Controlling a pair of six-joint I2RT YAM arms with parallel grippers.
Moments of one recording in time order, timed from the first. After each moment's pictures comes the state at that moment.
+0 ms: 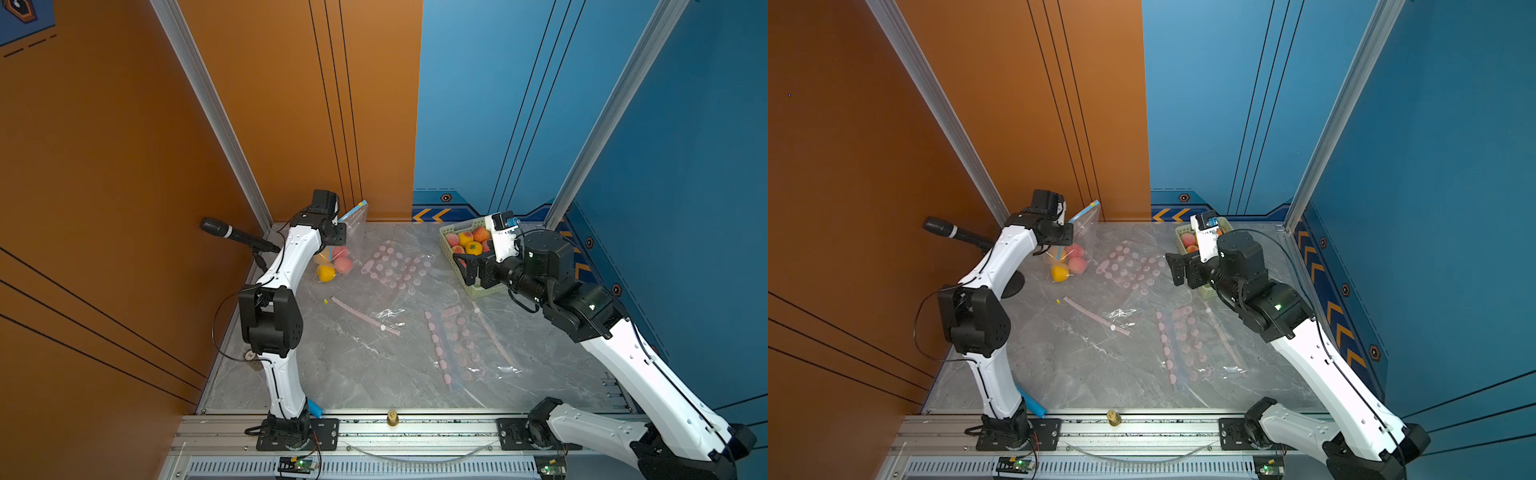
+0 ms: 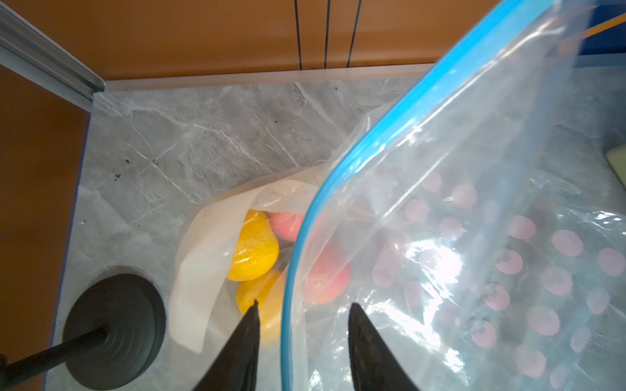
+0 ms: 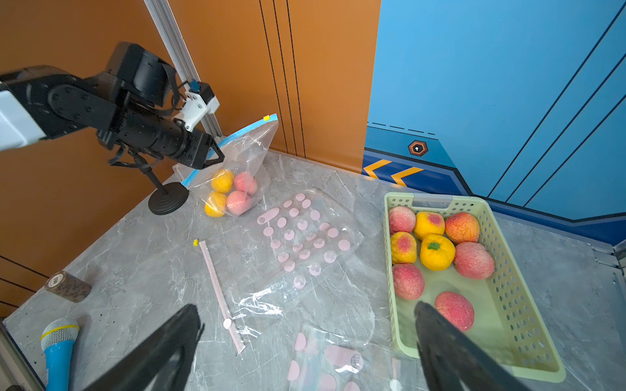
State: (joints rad) left arm -0.13 1.93 1.86 -0.80 -0.10 -0.07; right arm 0.60 1.10 1.37 -0.63 0.07 0.14
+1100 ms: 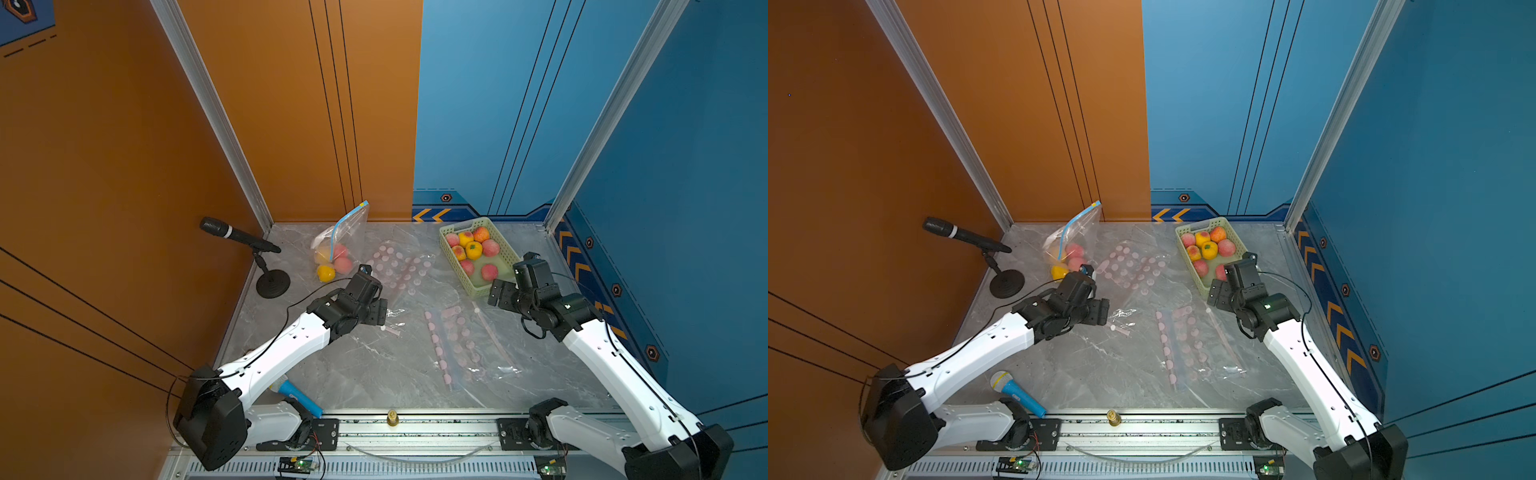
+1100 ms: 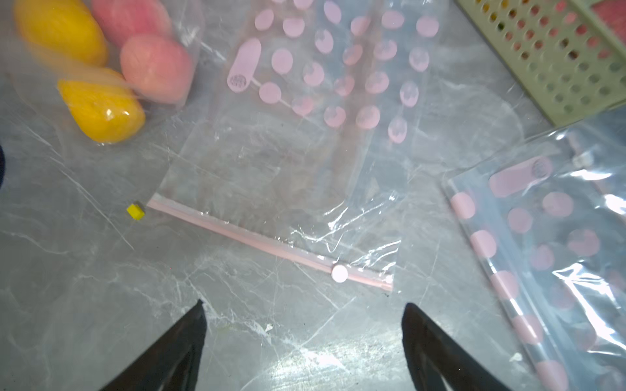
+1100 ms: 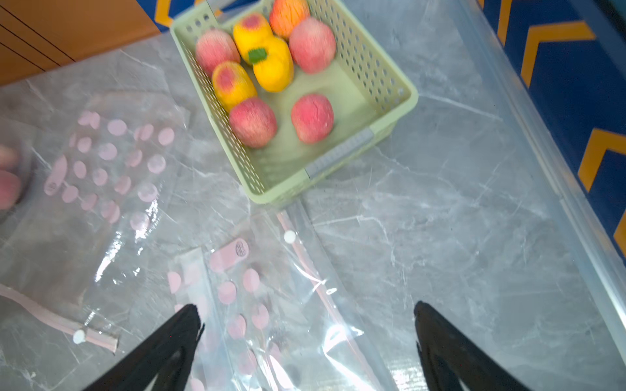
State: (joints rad) left arm -0.66 1.29 0.93 -0.59 -0.26 -0.42; right arm 0.34 1.07 1.00 -0.84 0.24 0.52
